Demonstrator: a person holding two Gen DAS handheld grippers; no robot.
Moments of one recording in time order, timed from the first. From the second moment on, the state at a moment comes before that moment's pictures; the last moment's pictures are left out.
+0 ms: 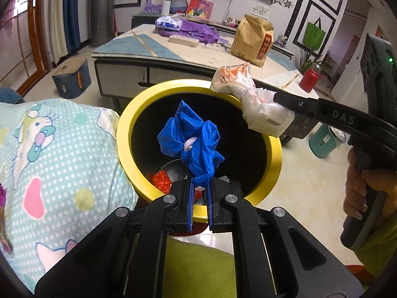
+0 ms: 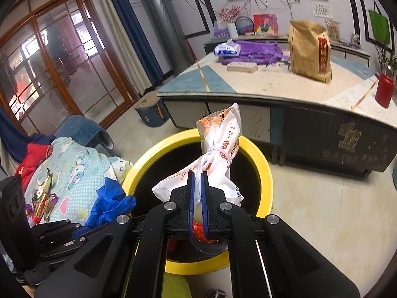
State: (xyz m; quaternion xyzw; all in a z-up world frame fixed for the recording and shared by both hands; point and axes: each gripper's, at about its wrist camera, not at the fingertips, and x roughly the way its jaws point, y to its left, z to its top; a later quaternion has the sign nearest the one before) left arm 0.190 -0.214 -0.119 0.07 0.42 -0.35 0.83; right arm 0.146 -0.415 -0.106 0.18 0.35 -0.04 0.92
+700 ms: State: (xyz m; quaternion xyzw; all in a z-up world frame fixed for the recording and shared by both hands) left arm 0.213 -0.231 -0.149 0.09 0.46 -0.34 0.82; right arm 0.156 -0.429 -0.116 0.22 0.36 -0.04 0.91
